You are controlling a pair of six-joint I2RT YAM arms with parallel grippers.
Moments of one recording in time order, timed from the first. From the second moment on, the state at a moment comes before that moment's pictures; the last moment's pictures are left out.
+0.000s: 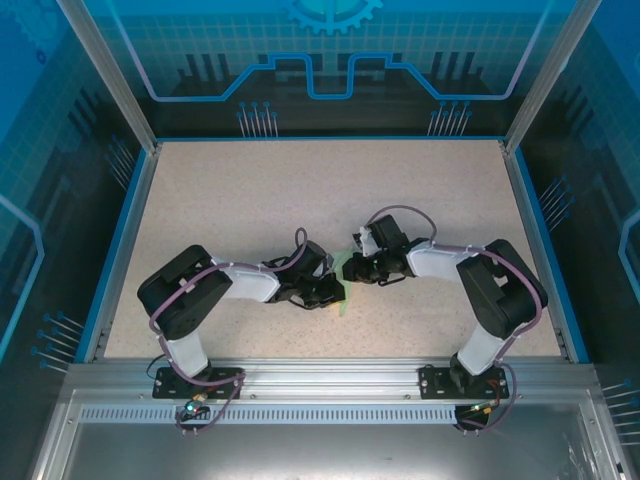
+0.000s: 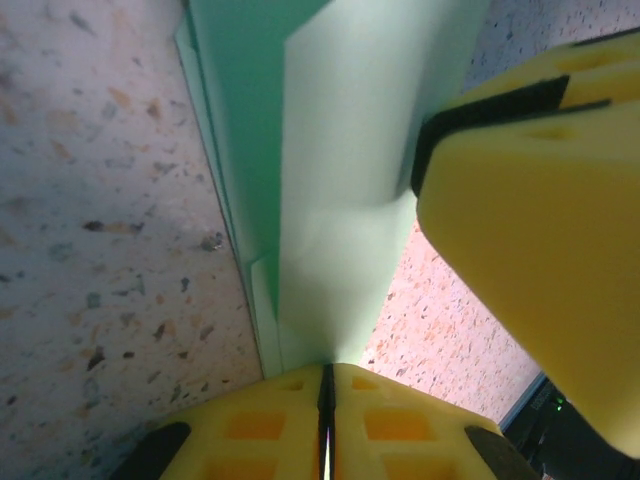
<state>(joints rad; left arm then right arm) -0.76 1.77 0.74 0.12 0.44 -1.05 0.52 1.71 0.82 -0.16 -0.50 0.53</state>
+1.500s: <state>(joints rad) -0.76 1.77 0.75 0.10 0.43 -1.05 0.46 1.91 1.07 -0.34 -0.53 0.38</state>
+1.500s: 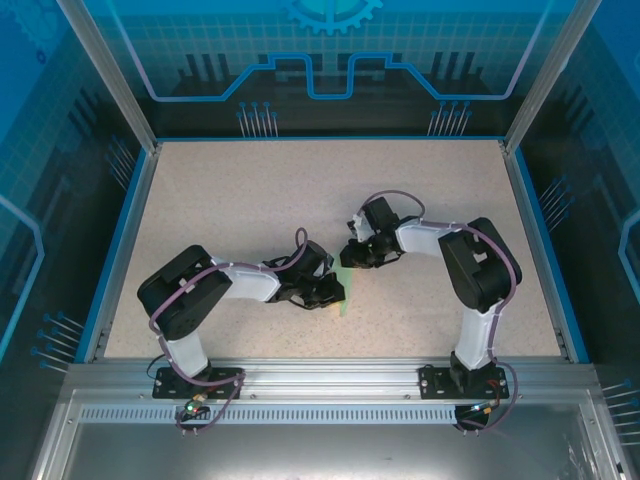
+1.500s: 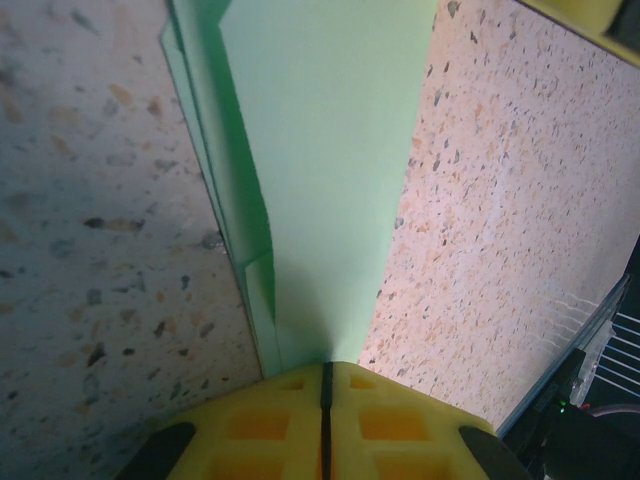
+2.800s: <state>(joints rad) -0.76 1.77 0.75 0.09 0.42 -1.05 0.33 1.71 1.01 -0.31 -0.52 0.36</state>
